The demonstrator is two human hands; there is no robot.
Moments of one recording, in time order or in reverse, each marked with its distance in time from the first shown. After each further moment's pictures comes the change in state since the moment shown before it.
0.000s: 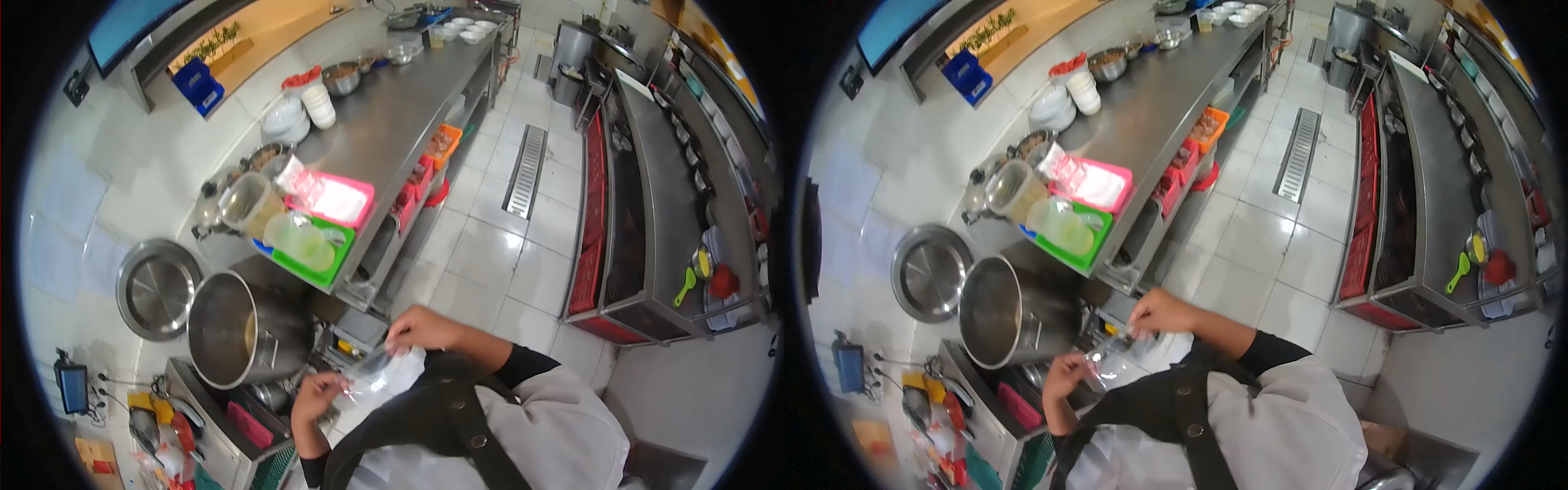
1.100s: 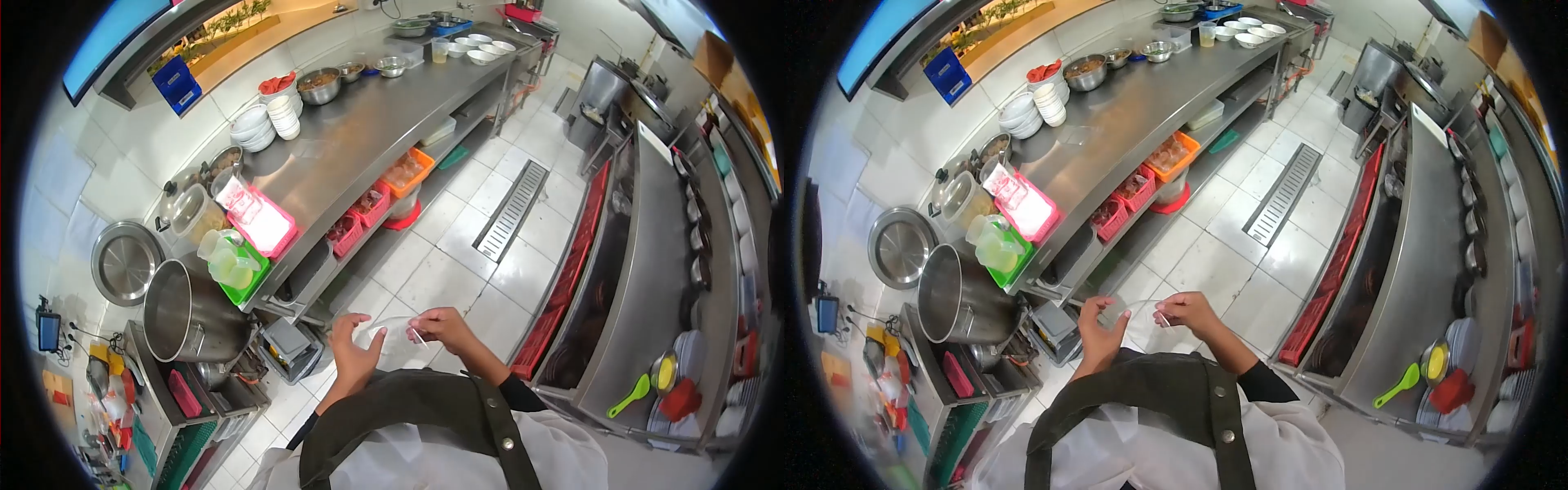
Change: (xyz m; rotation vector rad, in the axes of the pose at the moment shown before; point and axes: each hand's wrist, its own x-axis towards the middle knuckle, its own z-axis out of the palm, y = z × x) left_hand 0.299 0.178 0.359 0.312 0.811 0.403; right_hand -0.193 0.037 -0.336 0.502 0.401 0.234
